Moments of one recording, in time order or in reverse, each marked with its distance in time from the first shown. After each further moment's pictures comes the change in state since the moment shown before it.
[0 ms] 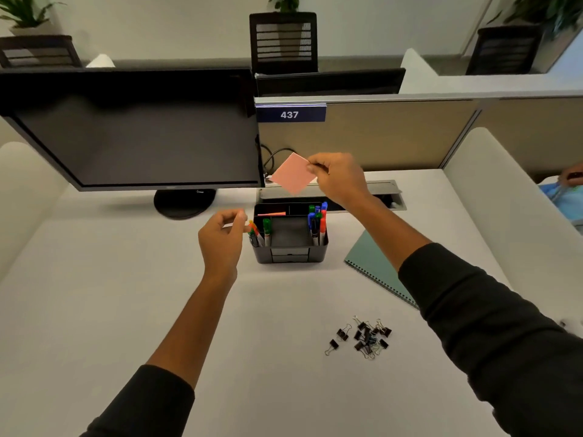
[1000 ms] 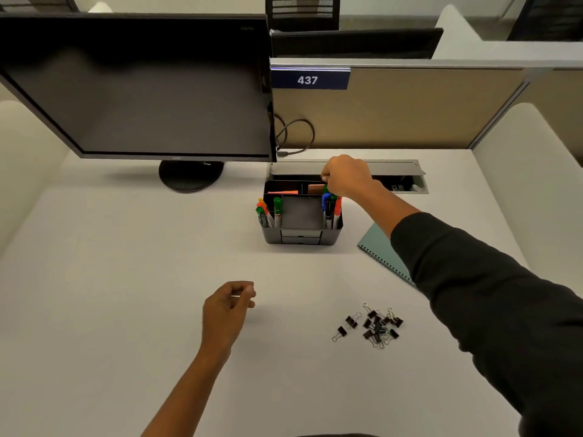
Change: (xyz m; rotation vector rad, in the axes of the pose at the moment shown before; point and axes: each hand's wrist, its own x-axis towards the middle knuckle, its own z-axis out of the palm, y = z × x) left_hand -0.105 -0.090 -0.068 0.182 -0.181 -0.321; right_hand 0.023 0.059 0.077 -0.555 -0.416 0.084
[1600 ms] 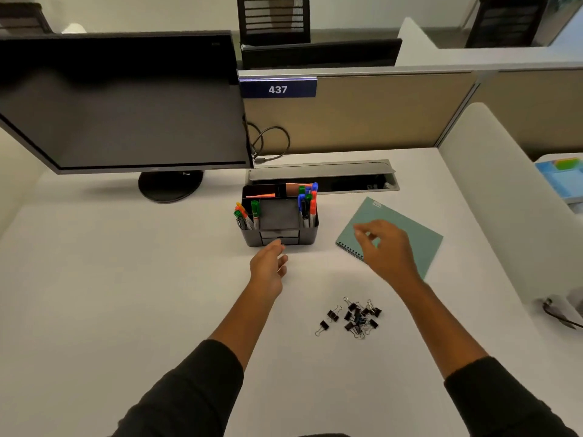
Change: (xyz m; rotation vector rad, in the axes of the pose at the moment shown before) left_hand 0.070 0.040 0.136 -0.546 -0.088 -0.519; right_hand -0.216 0.065 0.034 0.673 0.402 0.192
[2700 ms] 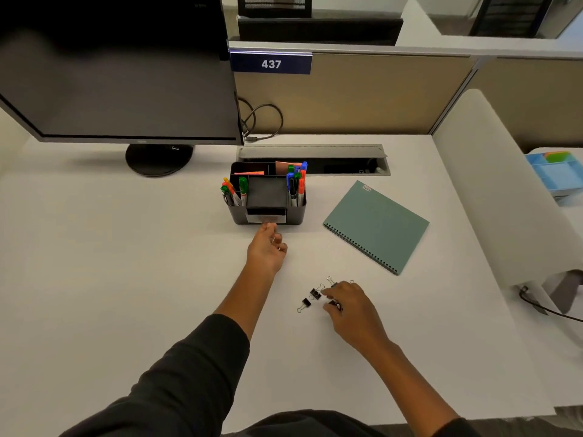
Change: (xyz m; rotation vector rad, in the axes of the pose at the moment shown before) left_hand 0.018 -0.033 0.018 -0.395 -0.122 -0.128; right_hand -0.152 0.037 0.038 -0.138 -0.382 0.040
